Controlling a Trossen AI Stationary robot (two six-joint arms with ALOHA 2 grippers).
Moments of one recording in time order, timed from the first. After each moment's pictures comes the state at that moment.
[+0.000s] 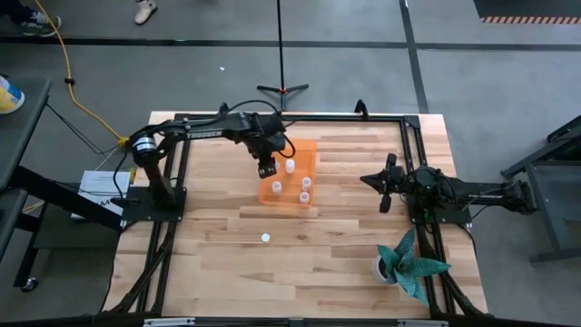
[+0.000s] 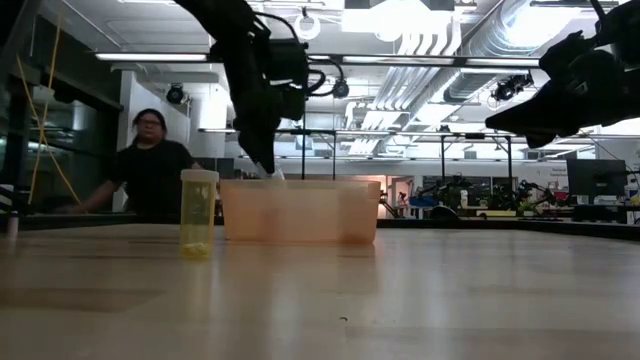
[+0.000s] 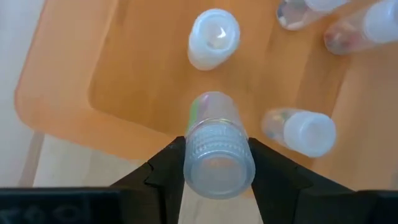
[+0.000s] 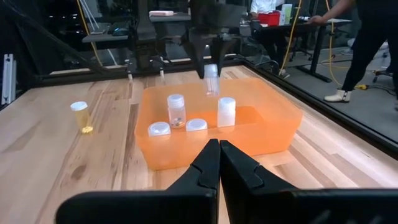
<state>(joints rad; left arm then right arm) 0.42 1.76 1.36 -0.86 0.13 0.13 -0.10 0.18 0.01 0.05 0.13 0.07</state>
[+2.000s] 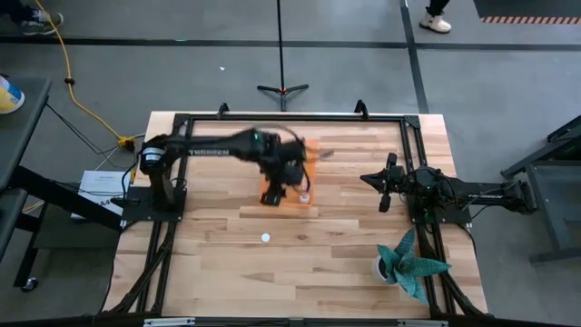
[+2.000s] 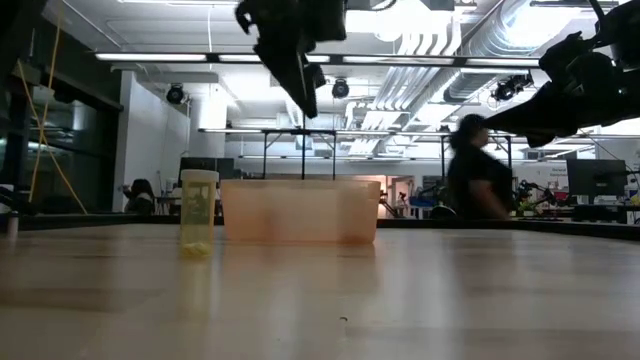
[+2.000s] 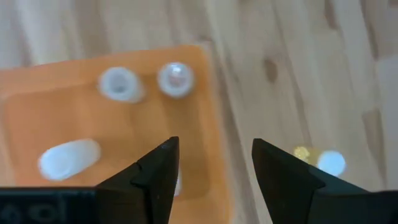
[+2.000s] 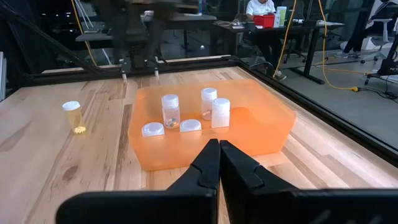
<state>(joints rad) 0.14 1.84 1.70 -1.07 0.22 0.34 -0.10 0.18 0.01 0.04 0.15 0.06</state>
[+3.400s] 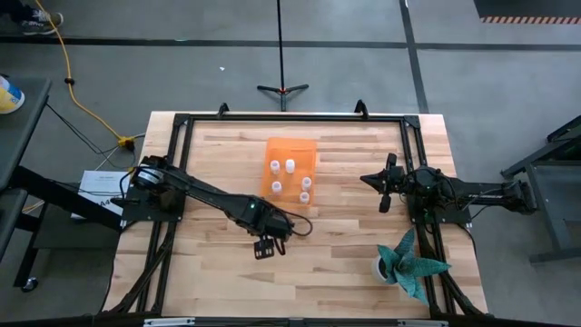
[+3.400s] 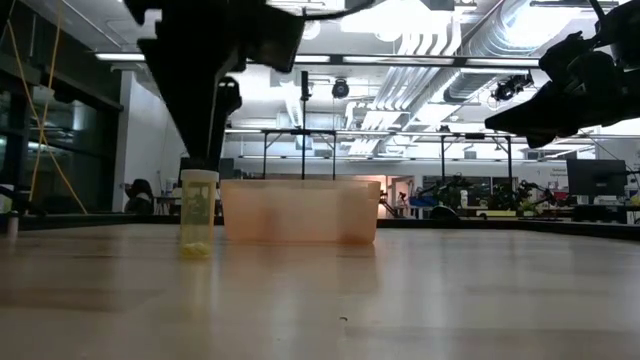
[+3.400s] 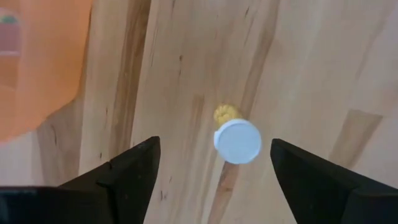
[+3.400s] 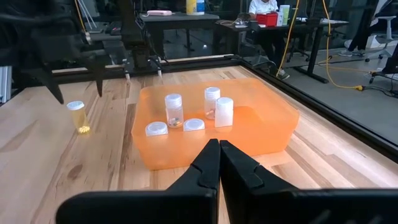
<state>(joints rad) -0.30 1.85 1.44 -1.01 -0.06 -0.51 -0.10 0.18 0.01 0.04 0.14 0.07</state>
